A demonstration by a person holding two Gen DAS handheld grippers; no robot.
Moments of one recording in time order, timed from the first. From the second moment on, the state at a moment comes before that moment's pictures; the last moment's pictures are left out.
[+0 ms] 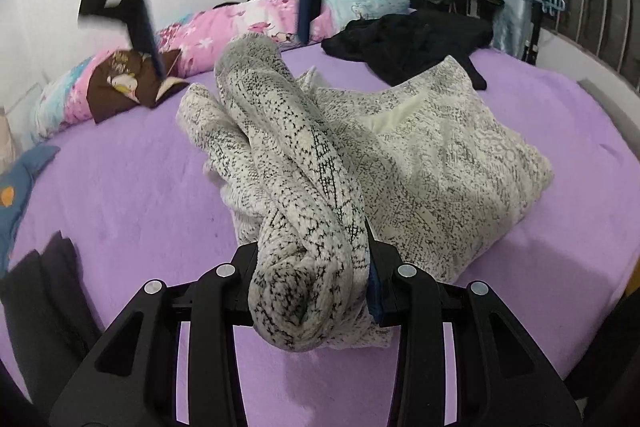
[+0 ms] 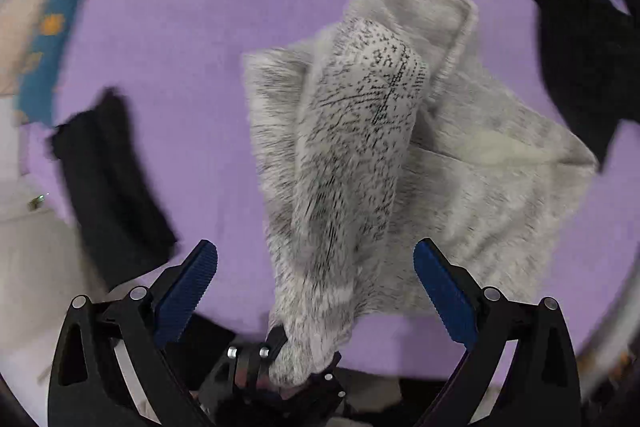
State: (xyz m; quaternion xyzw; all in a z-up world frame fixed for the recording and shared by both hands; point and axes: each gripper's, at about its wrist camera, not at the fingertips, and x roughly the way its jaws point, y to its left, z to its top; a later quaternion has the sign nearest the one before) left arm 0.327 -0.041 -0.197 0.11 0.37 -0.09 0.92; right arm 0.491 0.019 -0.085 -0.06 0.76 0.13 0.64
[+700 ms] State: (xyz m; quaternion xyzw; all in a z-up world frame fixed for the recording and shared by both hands) left arm 0.325 -0.058 -0.198 0.15 0.36 -0.08 0.92; right arm 0.470 0.072 -0.159 -0.22 0.77 0.05 0.60
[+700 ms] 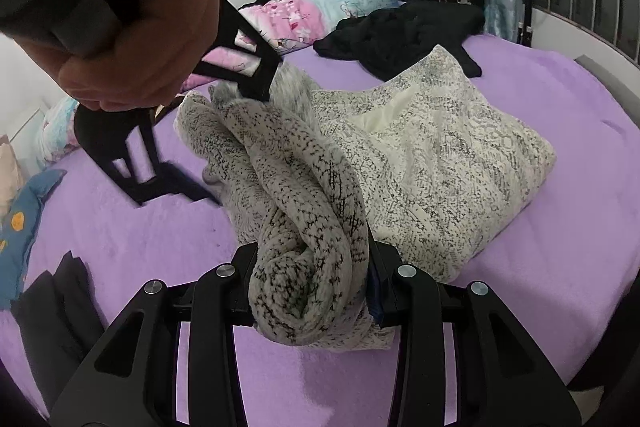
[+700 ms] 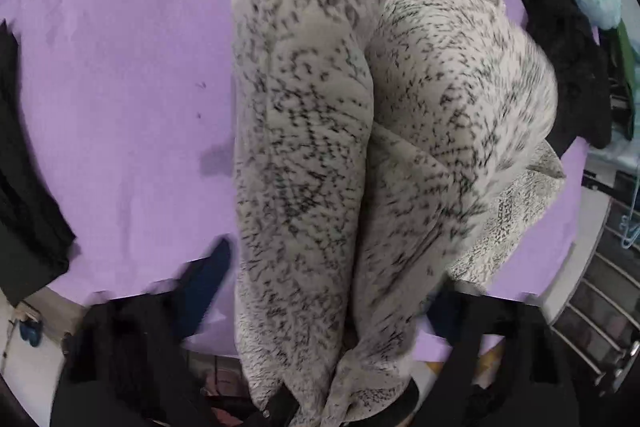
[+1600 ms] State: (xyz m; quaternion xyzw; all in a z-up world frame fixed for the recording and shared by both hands) left arm 0.262 -0.078 -0.187 0.27 0.27 -0.07 0.92; right arm 0.464 -0.083 -0.095 0.01 0.70 0.18 0.69
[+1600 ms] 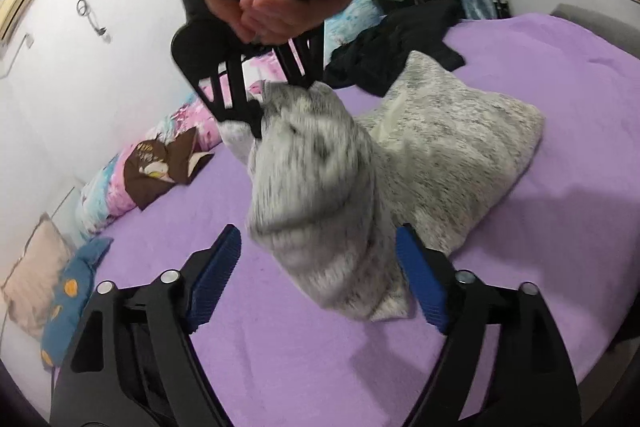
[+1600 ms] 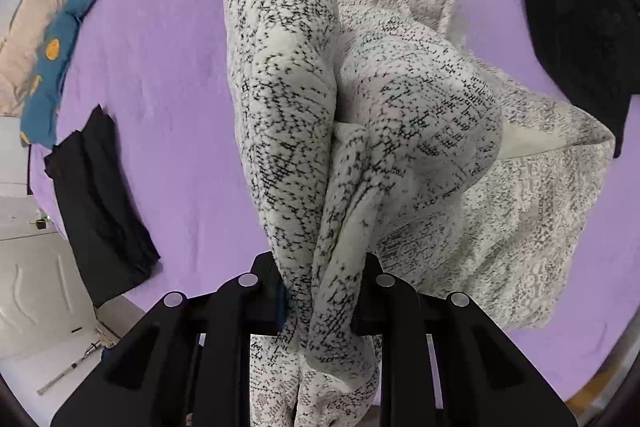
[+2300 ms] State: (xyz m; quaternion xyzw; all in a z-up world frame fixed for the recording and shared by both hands) left arm 0.302 -0.004 -0.167 0.01 0.31 -0.16 0.94; right arm 0.431 -0.265 -0.083 0.19 0.62 0.24 0.72
